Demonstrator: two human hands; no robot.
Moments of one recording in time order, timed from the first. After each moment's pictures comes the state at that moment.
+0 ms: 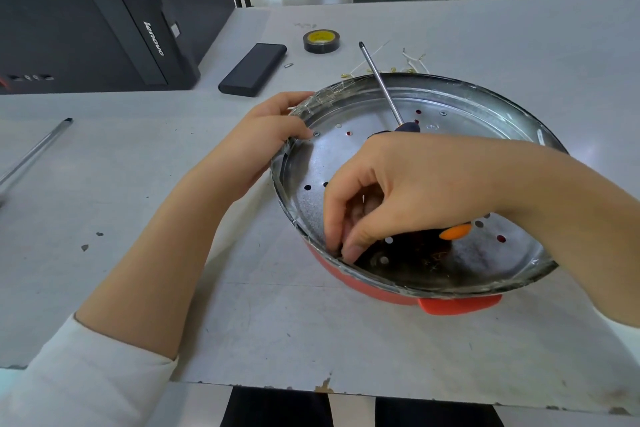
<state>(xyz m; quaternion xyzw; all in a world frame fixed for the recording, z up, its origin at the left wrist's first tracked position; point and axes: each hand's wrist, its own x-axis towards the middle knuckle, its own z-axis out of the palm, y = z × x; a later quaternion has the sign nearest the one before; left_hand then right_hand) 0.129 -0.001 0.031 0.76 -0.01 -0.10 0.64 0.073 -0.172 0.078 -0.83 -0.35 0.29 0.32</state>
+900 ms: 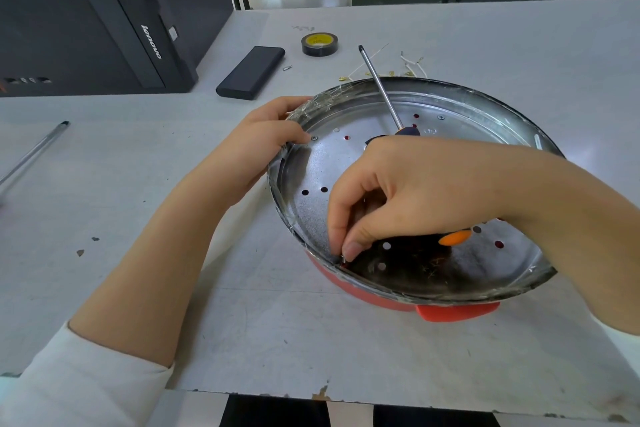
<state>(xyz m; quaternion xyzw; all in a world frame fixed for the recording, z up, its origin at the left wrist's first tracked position) 0.129 -0.001 0.030 0.76 -0.01 -0.11 0.65 0.073 -0.175 0.080 -0.84 -0.33 0.29 0.32</state>
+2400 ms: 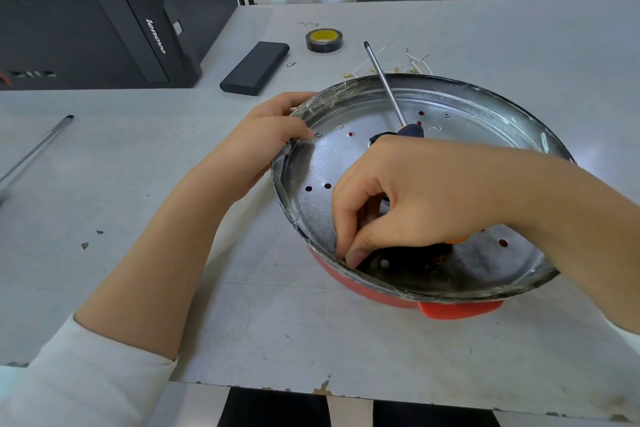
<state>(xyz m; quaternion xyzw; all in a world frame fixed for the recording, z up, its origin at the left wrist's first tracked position) 0.125 -0.003 0.034 0.76 0.00 -0.11 0.64 0.067 -0.173 0.080 -0.86 -0.37 0.24 0.27</state>
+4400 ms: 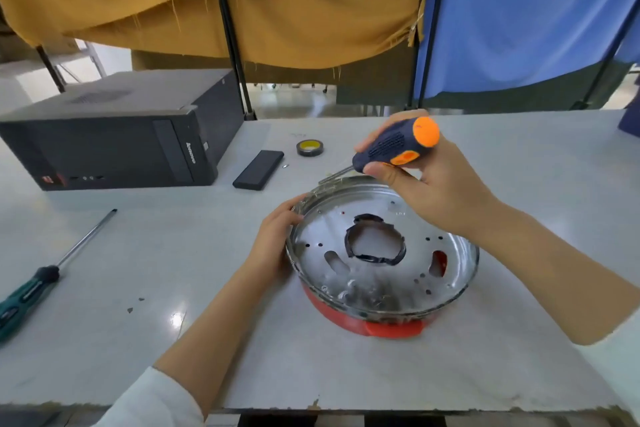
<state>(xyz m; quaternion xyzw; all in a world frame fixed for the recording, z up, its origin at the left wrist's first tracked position) 0.104 -0.016 0.019 0.66 0.02 -0.04 0.75 0.069 -0.229 0.117 -0.80 -0.33 -0.21 0.45</state>
